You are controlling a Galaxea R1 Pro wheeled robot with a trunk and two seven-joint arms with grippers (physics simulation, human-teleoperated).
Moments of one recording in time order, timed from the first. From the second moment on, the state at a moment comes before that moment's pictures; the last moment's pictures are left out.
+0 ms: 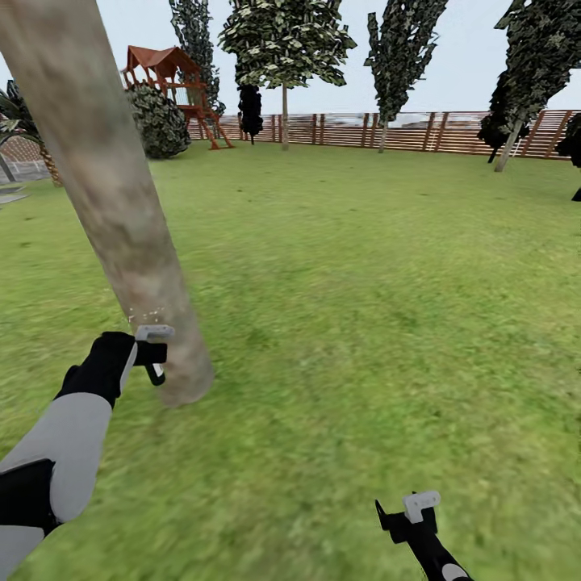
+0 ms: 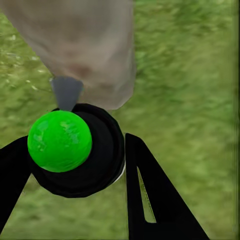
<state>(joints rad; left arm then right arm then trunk) -1.04 0.14 0.28 -0.65 -0.35 0.71 -0.23 -0.49 -0.07 -0.10 -0.14 0.23 -0.53 0.05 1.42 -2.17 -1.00</state>
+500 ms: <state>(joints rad) -1.01 0.20 0.28 -0.63 -0.34 0.71 -0.22 -0.49 -0.07 -0.10 -0.14 0.23 -0.53 0.05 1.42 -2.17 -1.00</state>
